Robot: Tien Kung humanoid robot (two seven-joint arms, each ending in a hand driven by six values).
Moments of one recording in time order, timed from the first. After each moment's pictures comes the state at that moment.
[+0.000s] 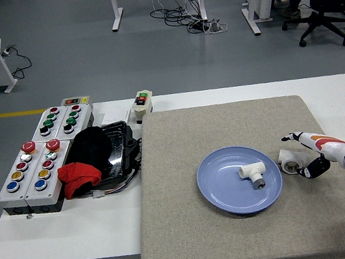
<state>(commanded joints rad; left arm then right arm) -0.09 0.09 -0.04 -0.24 -0.28 0.18 -0.02 0.63 -0.13 1.34 0.94 -2.27 0.38 -0.02</state>
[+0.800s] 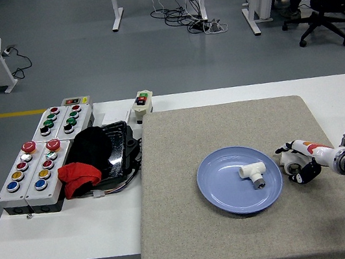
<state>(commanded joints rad) -0.09 0.09 -0.04 -0.24 -0.29 0.18 -0.02 0.70 -0.07 1.37 0.77 -2.27 0.39 -0.01</state>
